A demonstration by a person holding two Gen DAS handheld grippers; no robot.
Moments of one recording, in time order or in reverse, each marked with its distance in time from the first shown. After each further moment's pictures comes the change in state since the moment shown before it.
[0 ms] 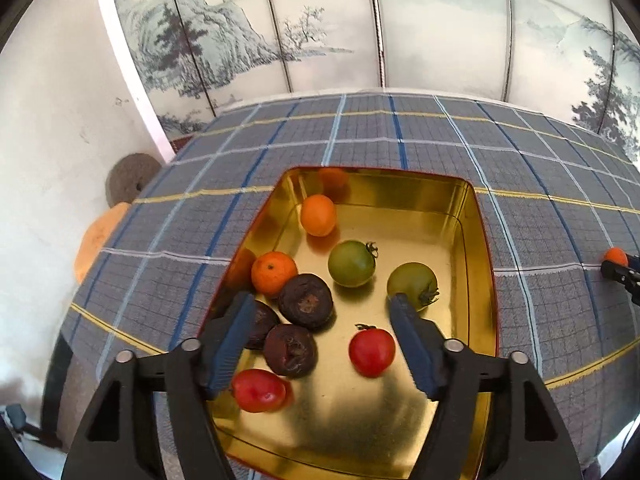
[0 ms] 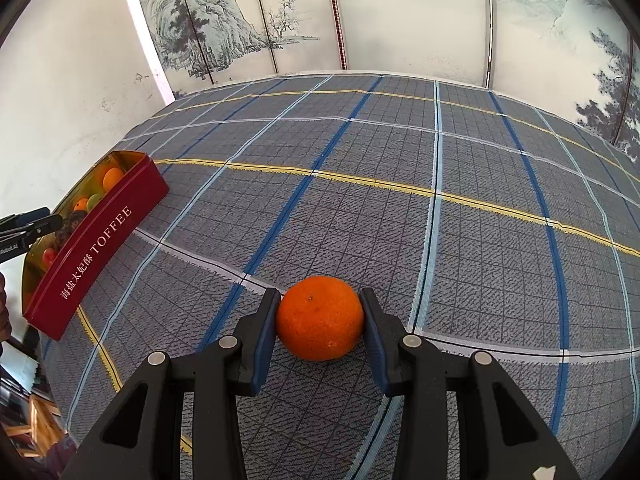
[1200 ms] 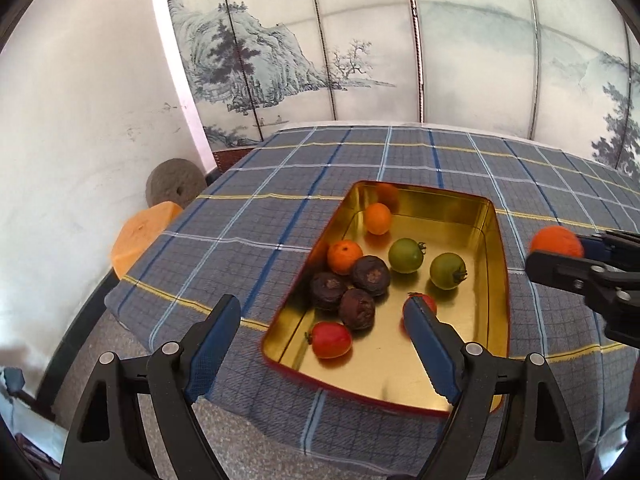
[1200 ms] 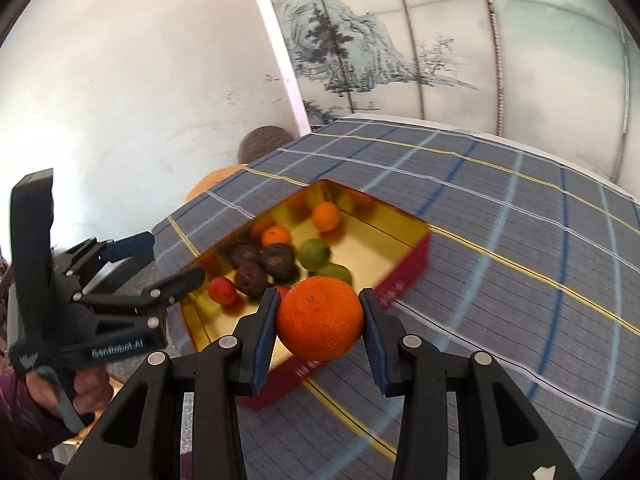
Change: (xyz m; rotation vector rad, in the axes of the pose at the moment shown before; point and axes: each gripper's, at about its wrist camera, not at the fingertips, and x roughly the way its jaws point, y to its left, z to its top) left arm -0.065 0.038 -0.040 -0.107 -0.103 0.093; right arm -0.025 0.207 0.044 -0.233 -0.079 0.358
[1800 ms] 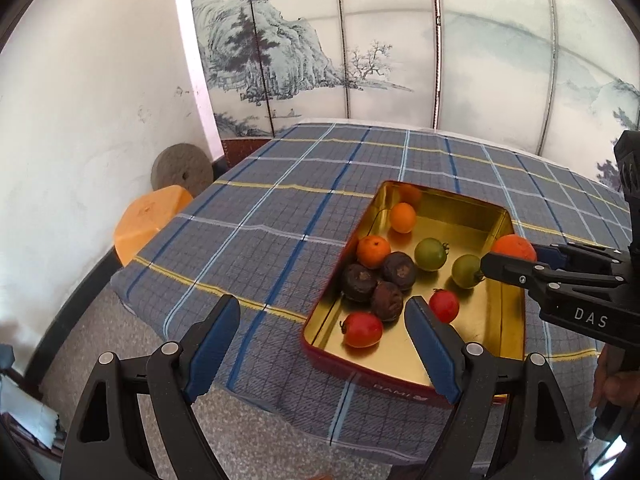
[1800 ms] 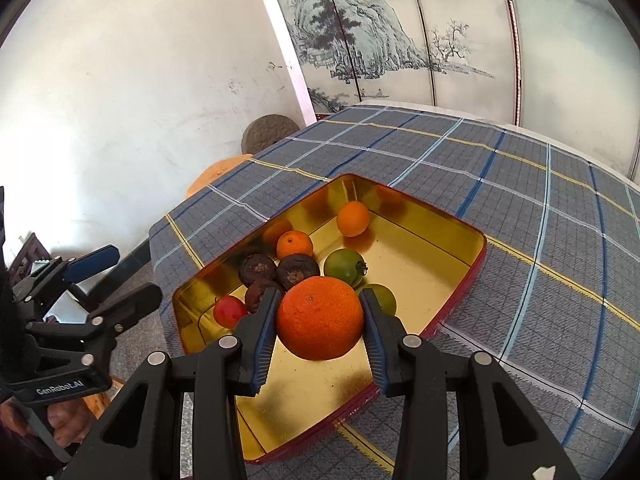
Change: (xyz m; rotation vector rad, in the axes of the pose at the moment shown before) left arm -0.006 0.035 -0.004 -0.077 0.020 -0.003; right arm 0.048 0.016 0.013 0.009 0.048 -0.010
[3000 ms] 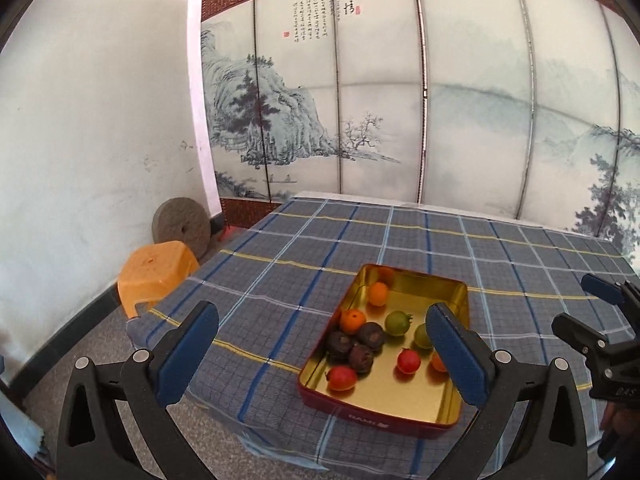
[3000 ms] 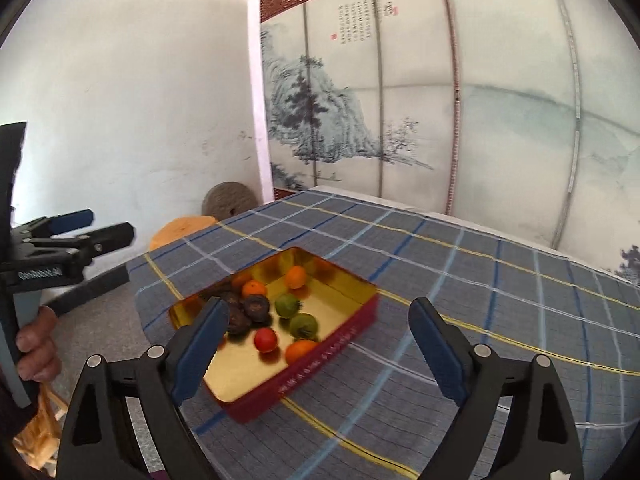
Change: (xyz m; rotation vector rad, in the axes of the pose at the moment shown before) left arm -0.088 0.001 0.022 -0.021 -0.238 -0.044; right arm -0.132 0.007 -0.035 -0.101 -0.307 -0.247
